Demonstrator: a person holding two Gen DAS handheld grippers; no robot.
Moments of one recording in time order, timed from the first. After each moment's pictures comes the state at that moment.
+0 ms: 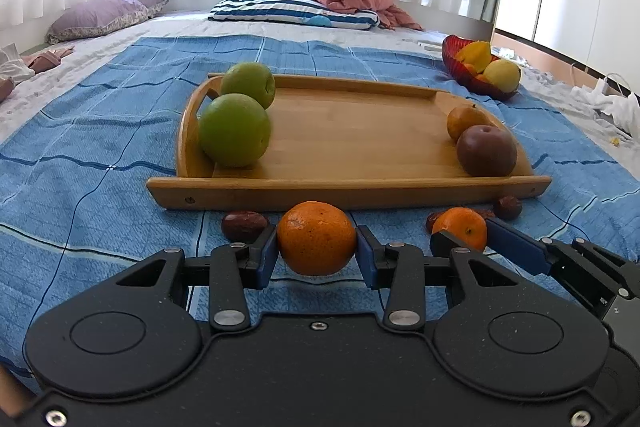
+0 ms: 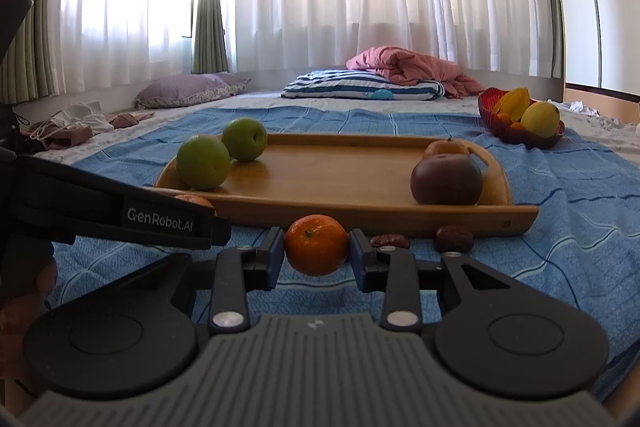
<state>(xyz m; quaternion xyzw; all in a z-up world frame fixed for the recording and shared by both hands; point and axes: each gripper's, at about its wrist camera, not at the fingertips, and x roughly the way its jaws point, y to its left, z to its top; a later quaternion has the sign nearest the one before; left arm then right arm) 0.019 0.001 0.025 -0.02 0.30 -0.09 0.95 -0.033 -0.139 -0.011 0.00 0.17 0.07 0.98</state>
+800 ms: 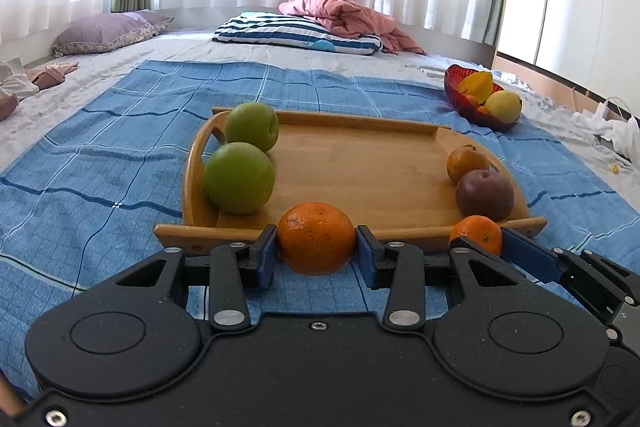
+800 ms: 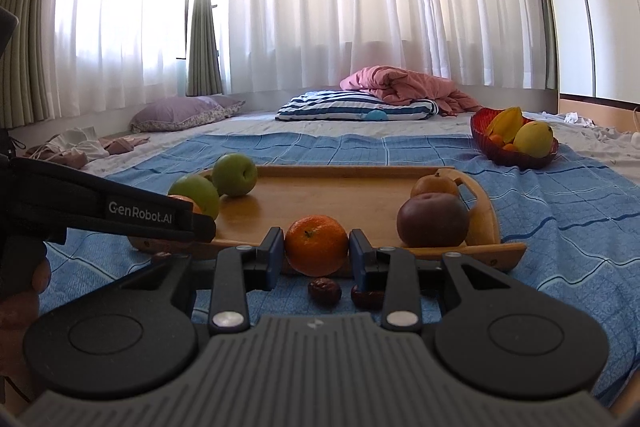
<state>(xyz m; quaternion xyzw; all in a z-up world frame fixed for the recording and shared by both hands) 0.030 0.004 0.052 -0.03 0.27 -0.09 0.96 -0.026 -0.150 0.011 0.01 0.14 0.07 0.99</state>
